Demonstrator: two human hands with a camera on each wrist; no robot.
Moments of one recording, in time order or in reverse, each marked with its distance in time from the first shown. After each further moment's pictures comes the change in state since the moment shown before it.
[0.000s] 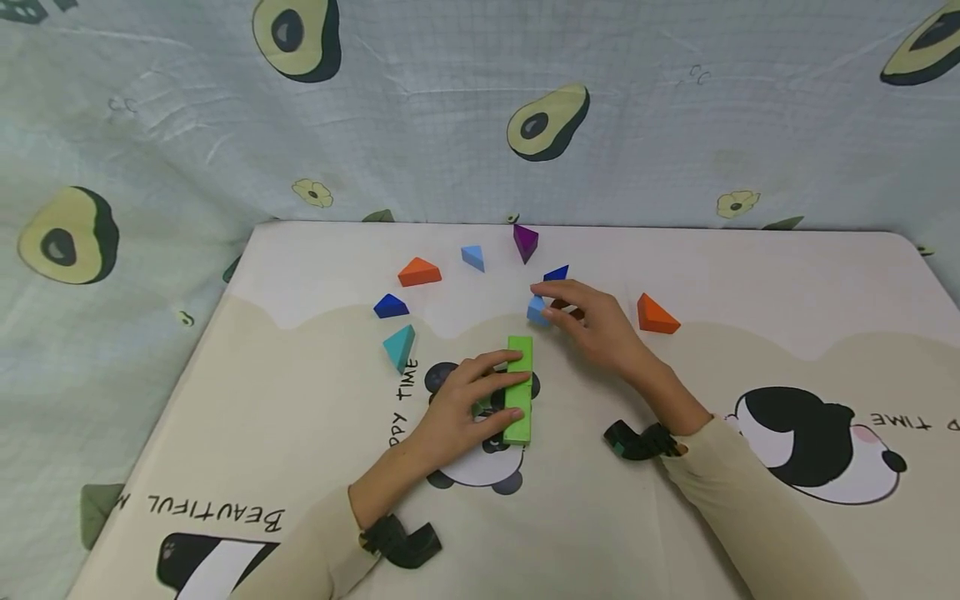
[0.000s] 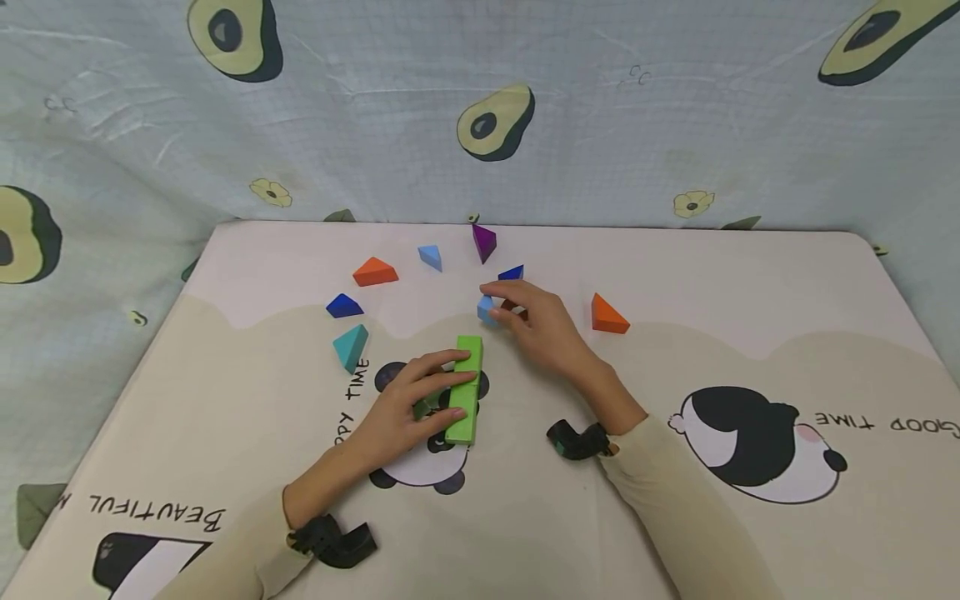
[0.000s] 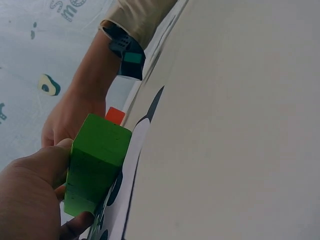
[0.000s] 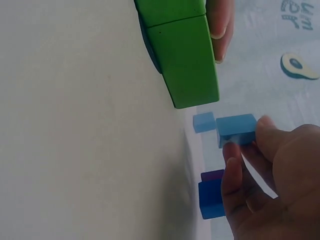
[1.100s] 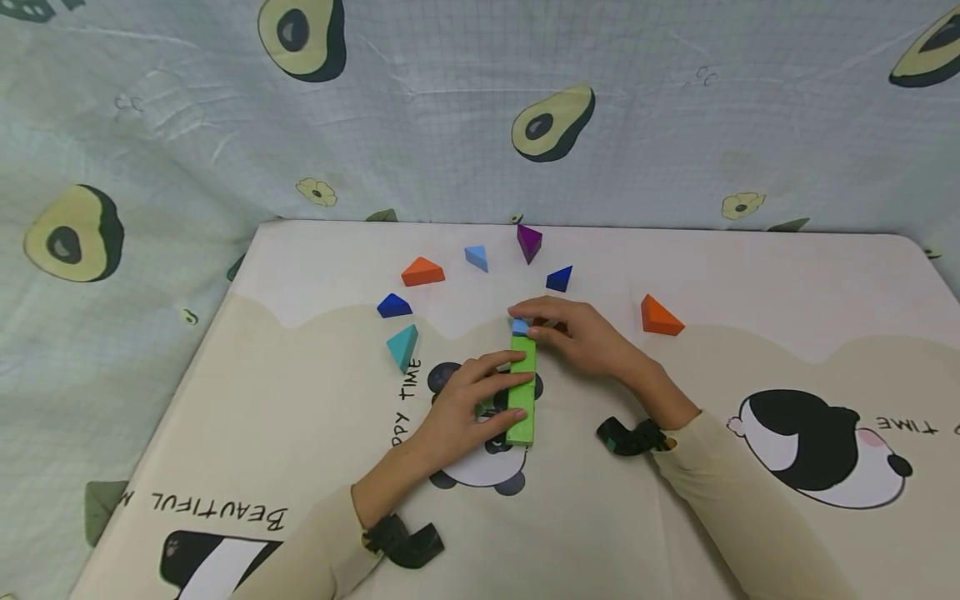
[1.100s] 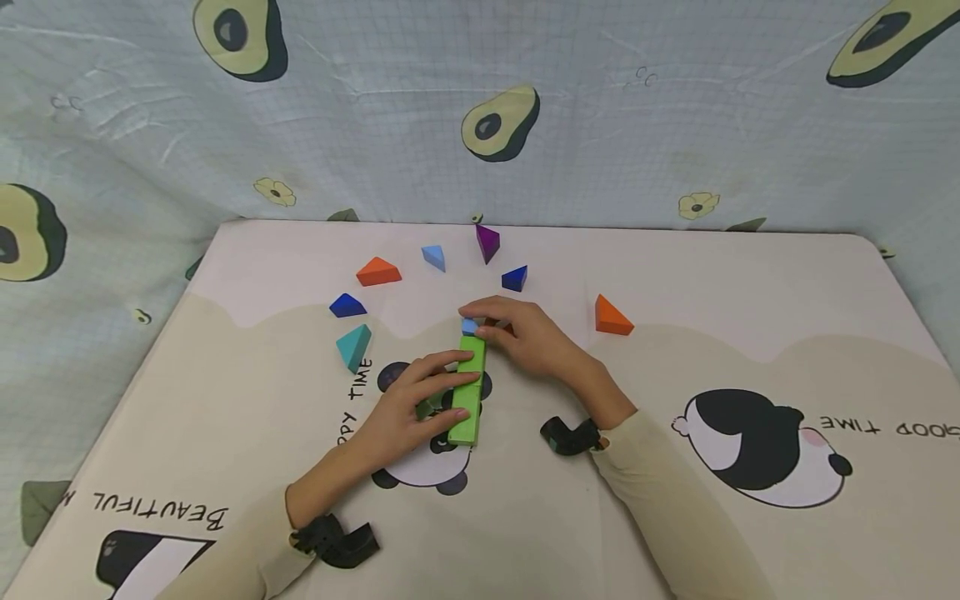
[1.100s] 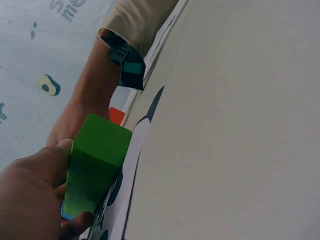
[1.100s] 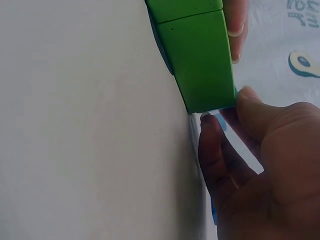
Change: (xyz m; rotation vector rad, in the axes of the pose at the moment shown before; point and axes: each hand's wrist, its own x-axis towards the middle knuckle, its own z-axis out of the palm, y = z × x) left_hand 0.001 0.002 -0.001 0.010 -0.016 -0.022; right_hand 0.010 0.006 0.013 0.070 -0.248 -0.055
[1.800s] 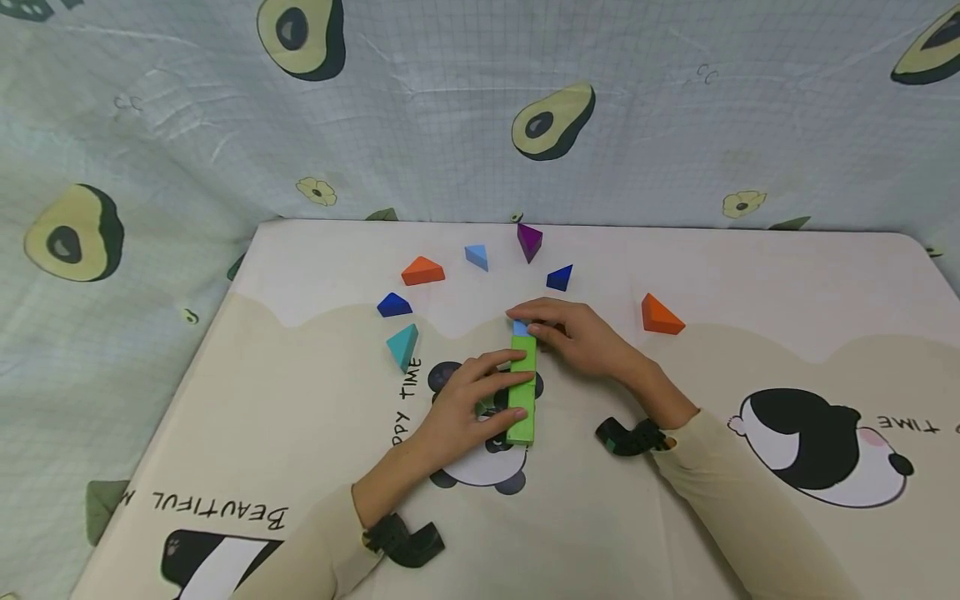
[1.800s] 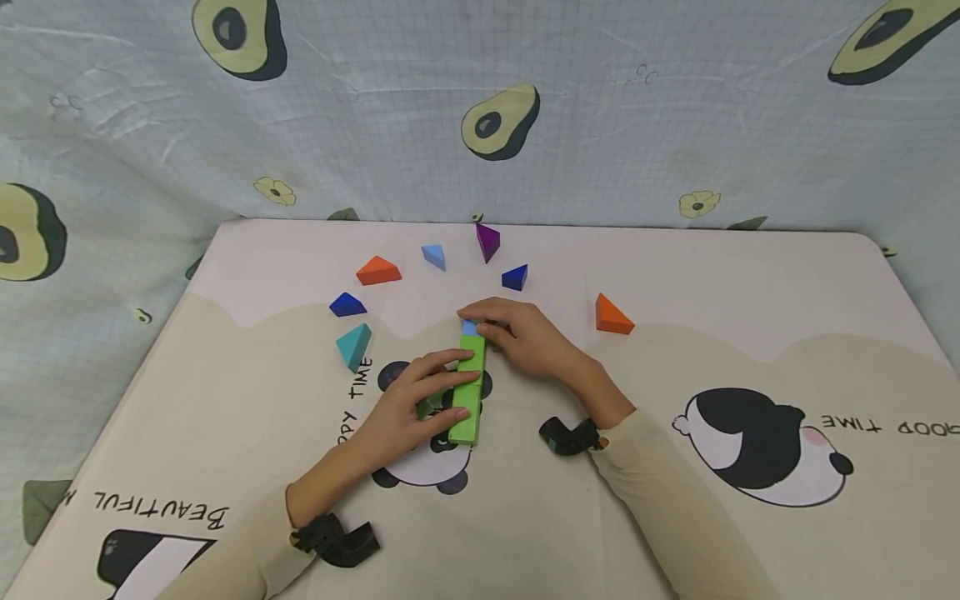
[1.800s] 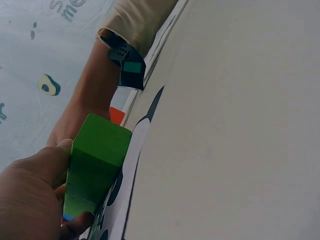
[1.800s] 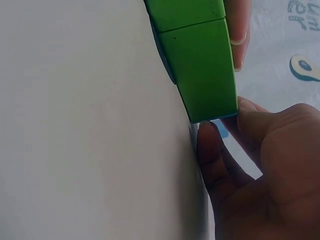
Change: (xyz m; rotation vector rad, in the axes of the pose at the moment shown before) left_hand 0.000 -0.001 0.001 -0.008 -0.001 0.002; right_hand 0.000 0.002 0.003 0.008 0.004 -0.040
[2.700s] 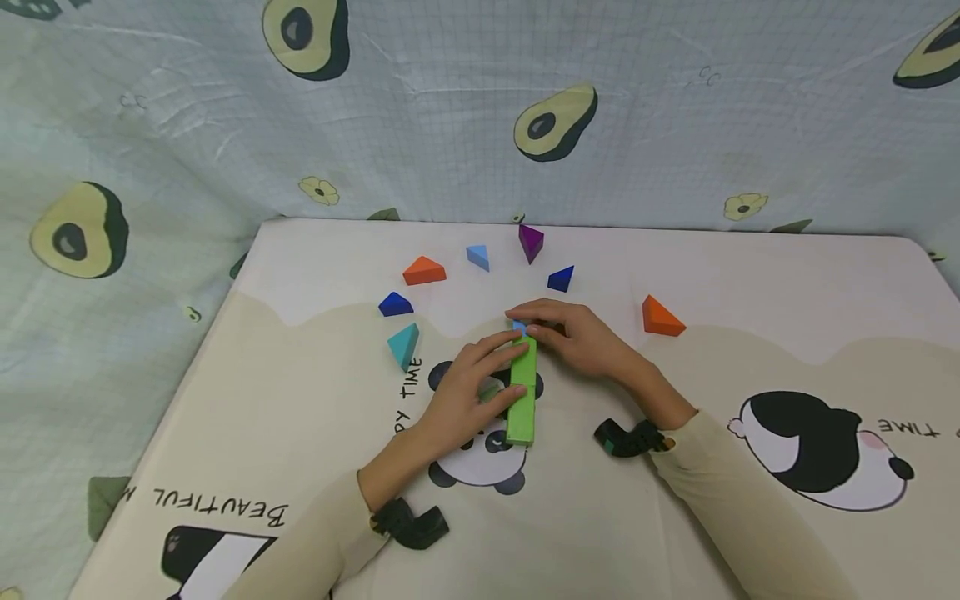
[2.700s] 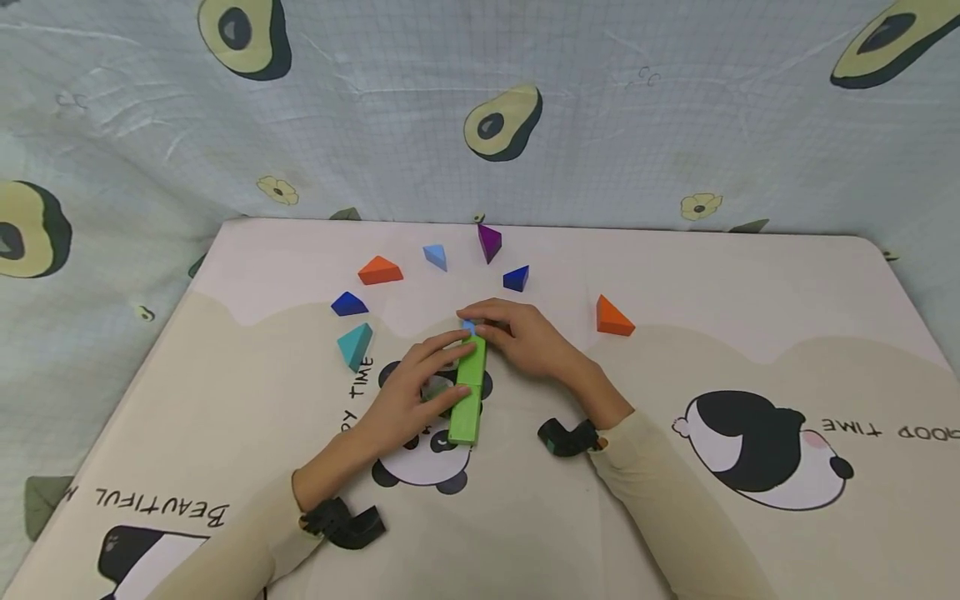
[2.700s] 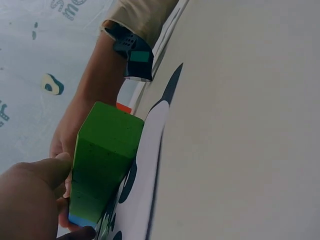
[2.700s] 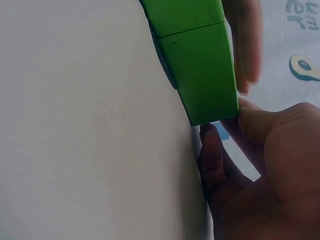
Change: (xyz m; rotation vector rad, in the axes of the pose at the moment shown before) left_hand 0.010 0.001 -0.003 0.060 0.025 -0.084; right_hand 0.001 -0.001 0.002 0.041 0.006 0.020
